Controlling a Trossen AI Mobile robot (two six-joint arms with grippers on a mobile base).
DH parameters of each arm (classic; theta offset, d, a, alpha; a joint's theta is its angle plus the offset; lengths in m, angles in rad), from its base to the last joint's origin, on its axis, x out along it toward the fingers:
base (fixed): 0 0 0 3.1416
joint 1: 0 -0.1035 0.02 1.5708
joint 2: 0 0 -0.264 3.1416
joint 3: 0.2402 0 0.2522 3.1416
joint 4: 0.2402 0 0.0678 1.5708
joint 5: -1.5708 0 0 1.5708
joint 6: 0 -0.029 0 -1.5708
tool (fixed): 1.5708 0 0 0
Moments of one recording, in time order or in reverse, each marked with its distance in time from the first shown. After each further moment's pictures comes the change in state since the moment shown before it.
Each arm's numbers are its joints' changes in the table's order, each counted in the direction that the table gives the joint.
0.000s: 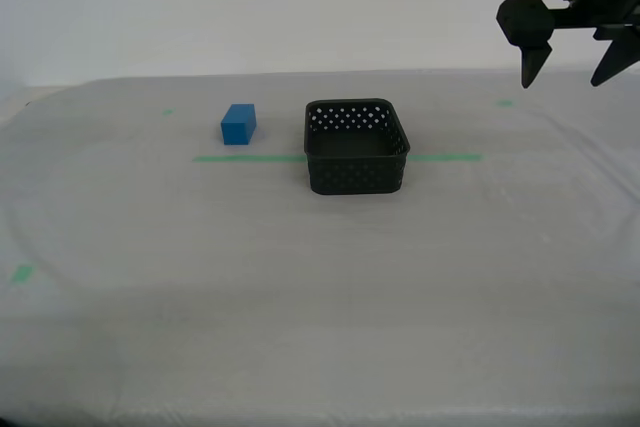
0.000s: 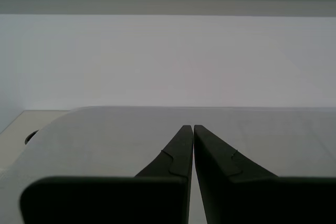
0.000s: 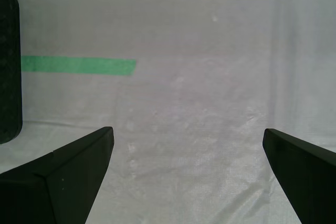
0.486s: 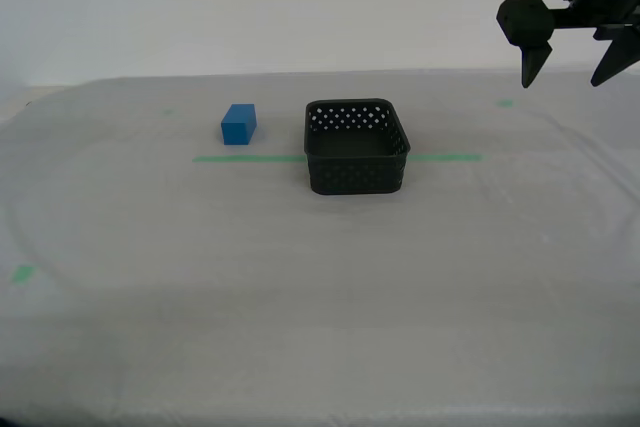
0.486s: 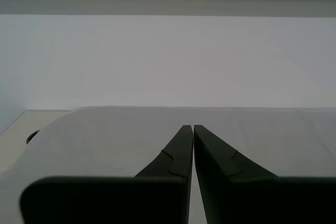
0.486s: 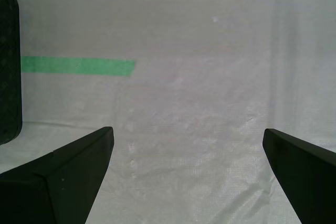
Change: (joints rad) arm 0 -0.001 0.000 0.000 -0.001 0.000 0.000; arm 1 0.000 0.000 0.001 0.000 0.000 0.000
